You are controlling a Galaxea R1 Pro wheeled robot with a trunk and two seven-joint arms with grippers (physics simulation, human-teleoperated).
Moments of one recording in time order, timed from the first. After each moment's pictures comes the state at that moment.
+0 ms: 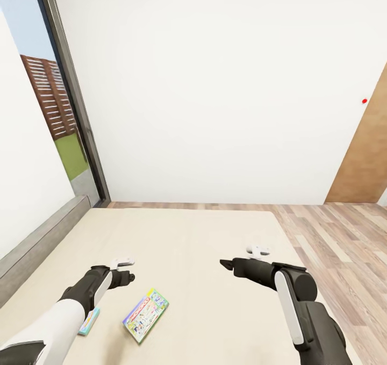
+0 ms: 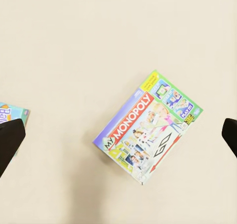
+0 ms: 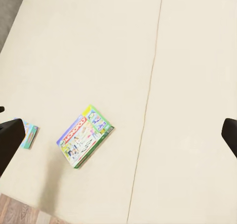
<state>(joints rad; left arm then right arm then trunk) -0.75 0.09 0.08 -0.41 0.00 0.51 -0.06 -0.34 0.09 -0.06 -1.57 -0.12 1.04 0.29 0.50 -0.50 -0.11</state>
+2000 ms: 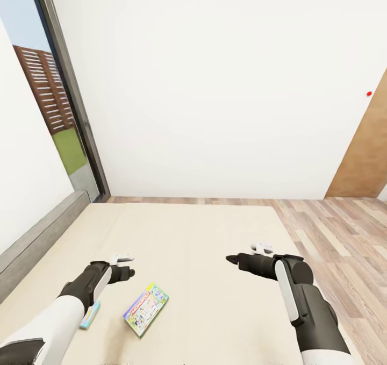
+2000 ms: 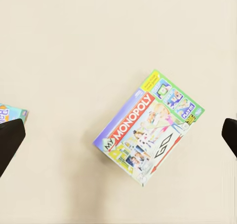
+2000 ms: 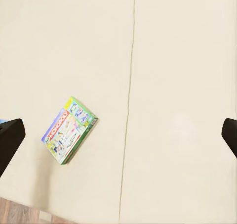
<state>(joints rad) -0.76 0.09 0.08 -0.44 0.00 0.53 -0.07 -0.45 0.07 -0.13 -1.37 -0.11 1.04 0.28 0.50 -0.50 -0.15</state>
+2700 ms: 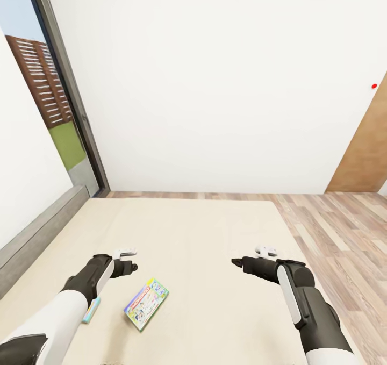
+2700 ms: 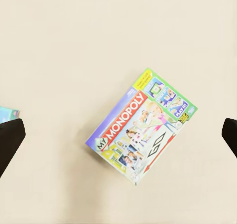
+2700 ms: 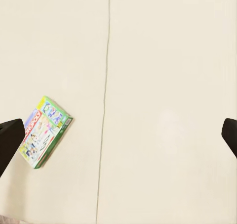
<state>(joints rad) -0.78 0.08 0.07 -0.47 0.01 0.58 -0.07 -0.45 0.03 -0.13 -1.27 -0.11 0.92 0.27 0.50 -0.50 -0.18</state>
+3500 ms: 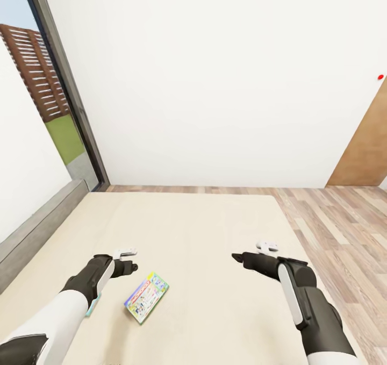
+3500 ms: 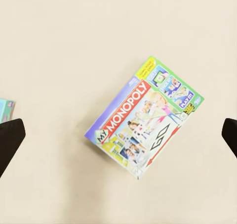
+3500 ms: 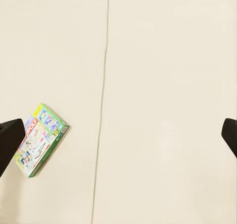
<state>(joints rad) -0.78 0.08 0.07 -0.47 0.00 0.57 -0.07 -0.44 0.03 -0.12 -1.34 -0.11 0.89 0.26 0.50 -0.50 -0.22</state>
